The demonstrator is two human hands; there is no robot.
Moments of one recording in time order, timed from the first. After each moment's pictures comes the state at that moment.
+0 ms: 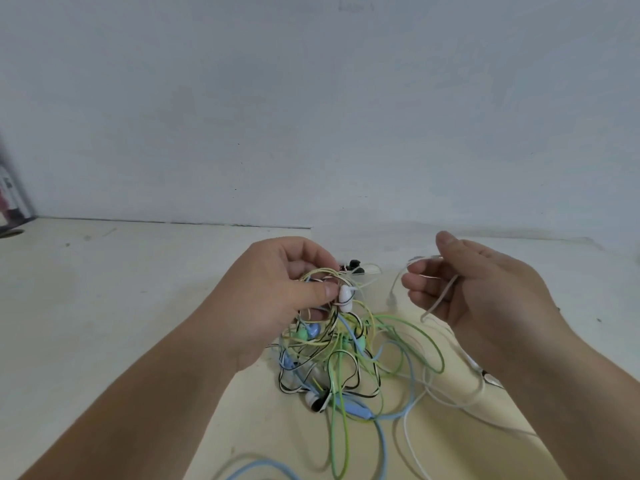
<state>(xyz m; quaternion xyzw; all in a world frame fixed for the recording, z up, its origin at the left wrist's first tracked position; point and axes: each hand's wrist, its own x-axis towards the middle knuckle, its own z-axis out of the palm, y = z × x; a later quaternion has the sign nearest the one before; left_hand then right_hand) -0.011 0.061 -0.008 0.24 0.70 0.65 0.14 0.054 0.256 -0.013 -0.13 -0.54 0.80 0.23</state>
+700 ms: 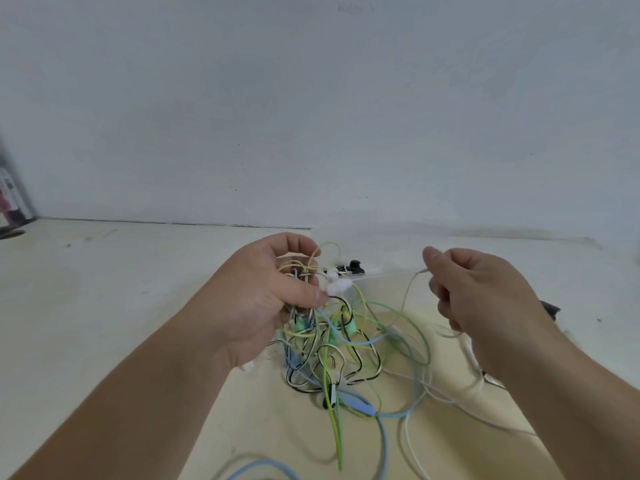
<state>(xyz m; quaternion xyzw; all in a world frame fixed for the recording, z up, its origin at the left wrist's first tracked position) -0.019 0.059 -0.008 0.15 0.65 0.72 0.17 0.054 0.262 -0.021 -0.20 -0.76 0.57 0.23</state>
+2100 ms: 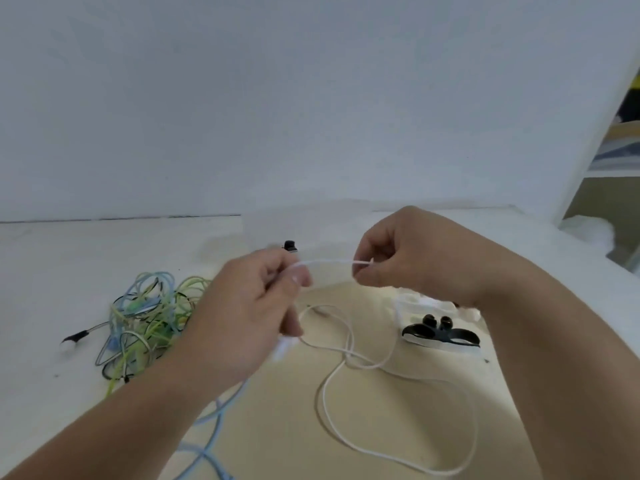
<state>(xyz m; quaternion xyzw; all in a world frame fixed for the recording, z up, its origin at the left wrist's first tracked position) 0.014 0.102 -0.046 0.30 0.79 0.53 0.01 0.079 0.306 0.012 -0.01 -0.94 0.34 0.05</state>
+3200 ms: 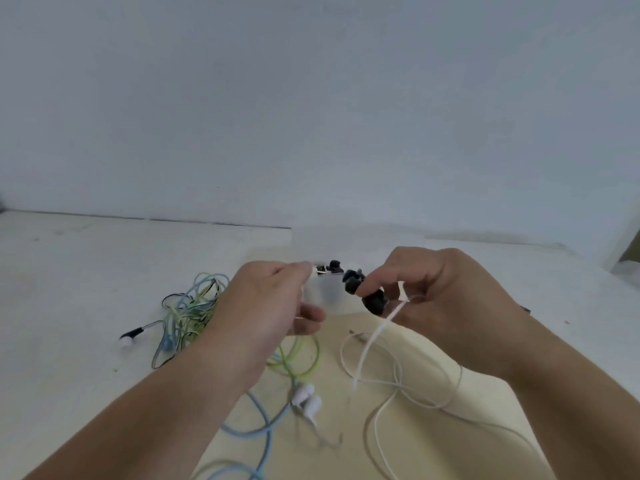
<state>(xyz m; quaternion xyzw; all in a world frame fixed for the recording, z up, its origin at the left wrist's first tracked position) -0.008 0.090 -0.031 0.10 0.71 0.69 0.07 0.071 0.271 -0.005 0.10 -0.90 0.38 0.18</state>
